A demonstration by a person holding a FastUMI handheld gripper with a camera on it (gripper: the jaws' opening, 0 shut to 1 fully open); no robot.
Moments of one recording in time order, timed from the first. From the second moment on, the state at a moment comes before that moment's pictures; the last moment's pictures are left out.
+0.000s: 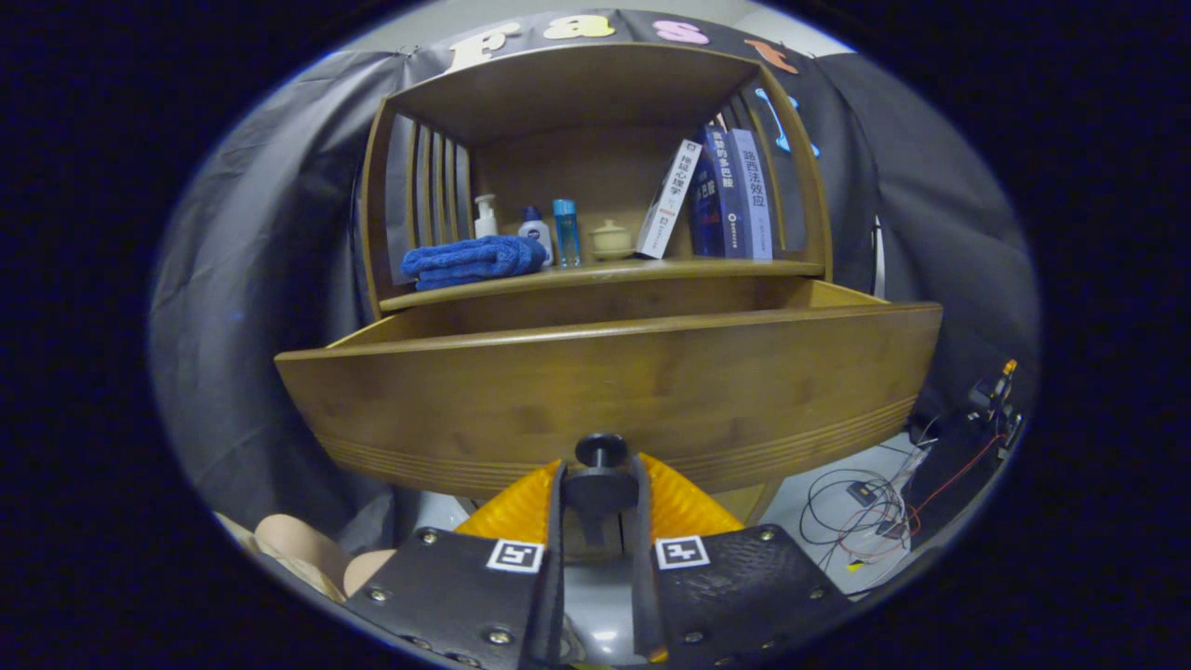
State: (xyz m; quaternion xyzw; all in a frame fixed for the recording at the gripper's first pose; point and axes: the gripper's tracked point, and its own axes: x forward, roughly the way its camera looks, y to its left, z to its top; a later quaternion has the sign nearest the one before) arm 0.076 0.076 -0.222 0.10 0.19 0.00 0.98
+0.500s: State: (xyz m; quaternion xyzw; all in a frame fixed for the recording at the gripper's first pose) arm 0.039 0.084 -0.224 0.10 0.21 0.00 0.97
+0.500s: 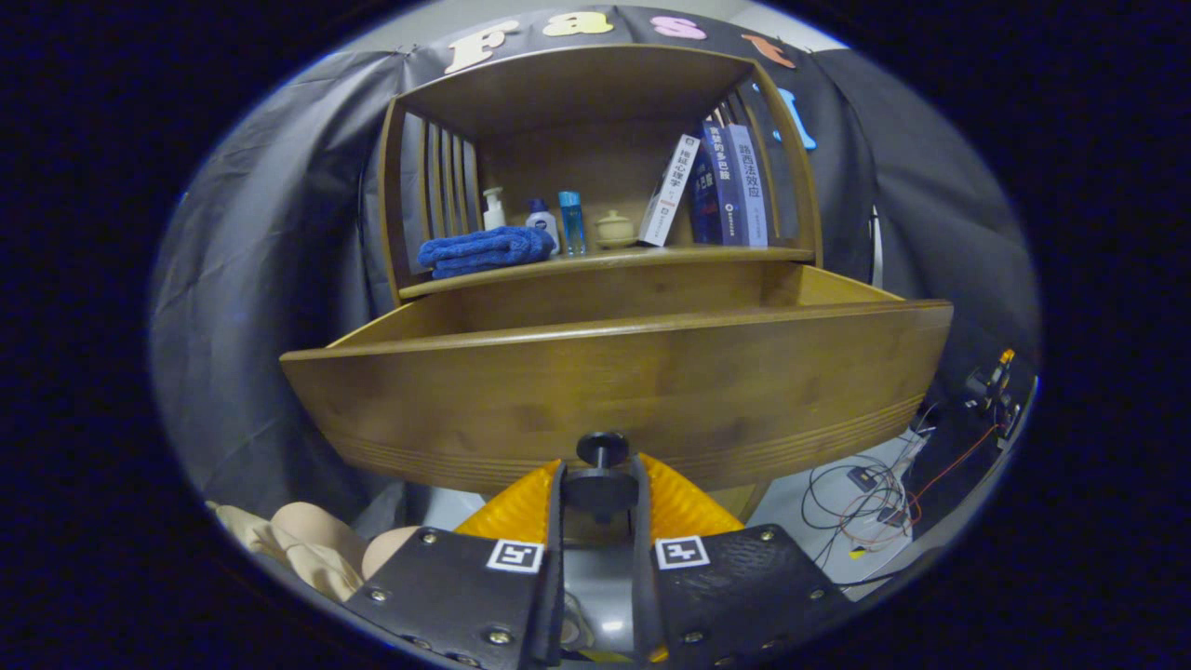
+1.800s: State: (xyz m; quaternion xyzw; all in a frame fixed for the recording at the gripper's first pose) arm 0.031 0.053 -0.098 0.08 0.11 0.00 0.99
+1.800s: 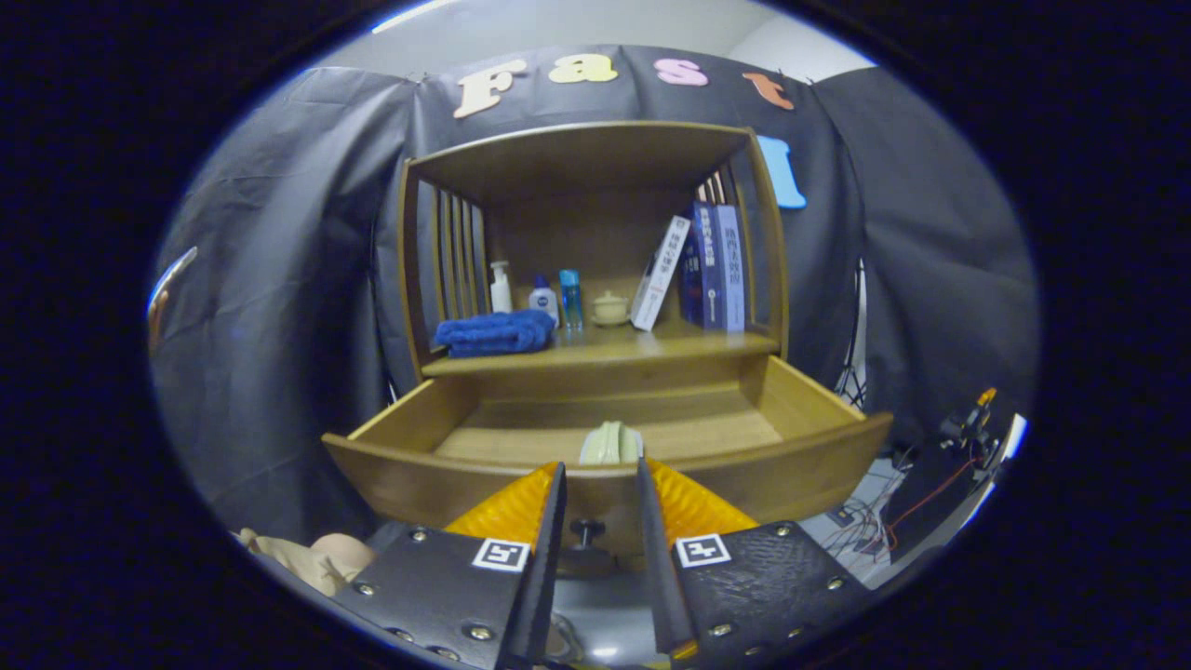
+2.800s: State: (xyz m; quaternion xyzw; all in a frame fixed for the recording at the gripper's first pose) arm 0.191 0.056 -0.182 0.10 0.32 0.01 0.94
